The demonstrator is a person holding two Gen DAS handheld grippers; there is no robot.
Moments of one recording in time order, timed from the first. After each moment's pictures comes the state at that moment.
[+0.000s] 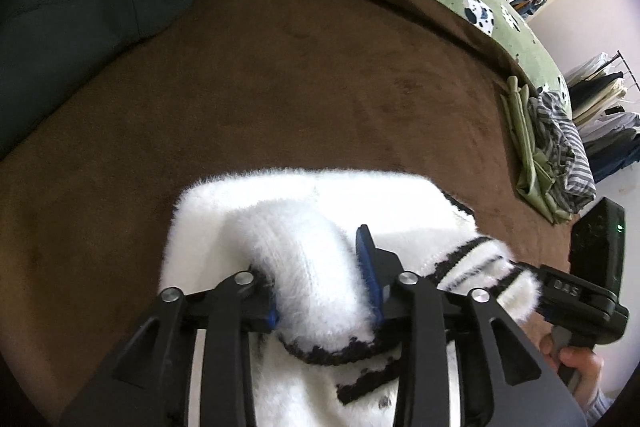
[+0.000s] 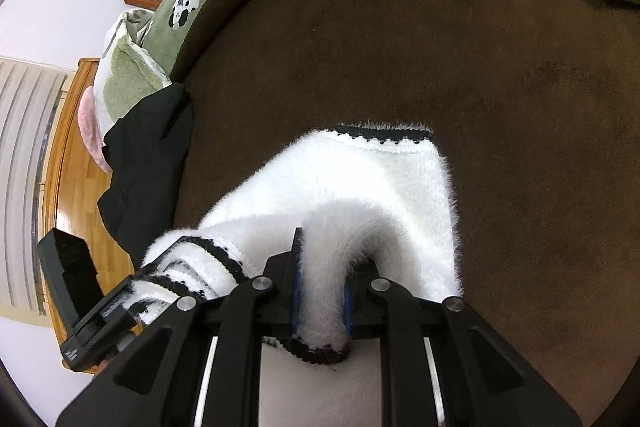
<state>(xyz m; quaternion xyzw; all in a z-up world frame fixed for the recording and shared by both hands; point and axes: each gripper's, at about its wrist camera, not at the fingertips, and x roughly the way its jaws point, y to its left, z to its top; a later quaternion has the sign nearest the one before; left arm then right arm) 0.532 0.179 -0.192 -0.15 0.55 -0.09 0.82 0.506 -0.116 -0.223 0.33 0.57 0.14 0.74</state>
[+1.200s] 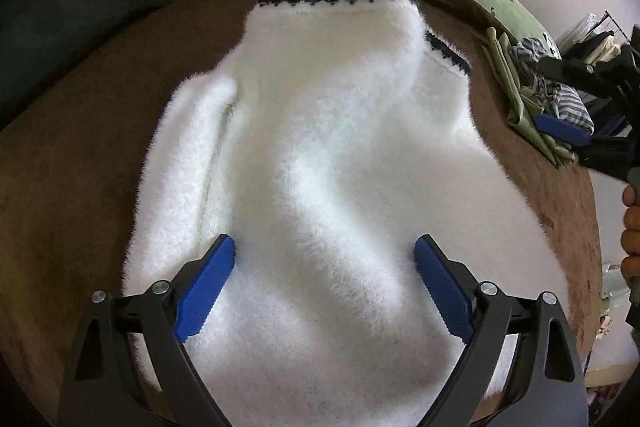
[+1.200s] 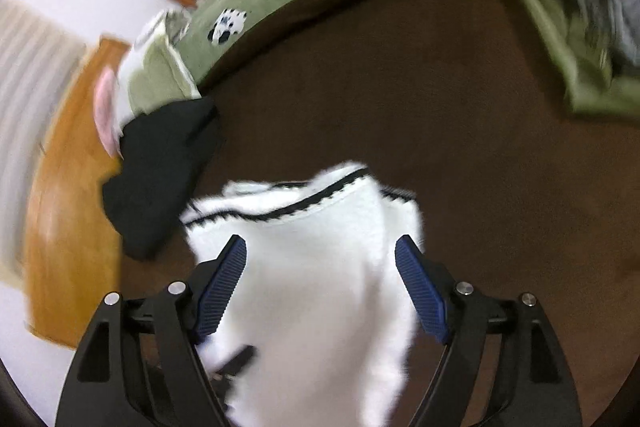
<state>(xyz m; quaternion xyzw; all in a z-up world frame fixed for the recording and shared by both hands) 0.430 0.145 -0.201 -0.11 0.54 -0.09 0.83 0.494 -0.118 -0.129 0.17 0.53 0.14 0.82</state>
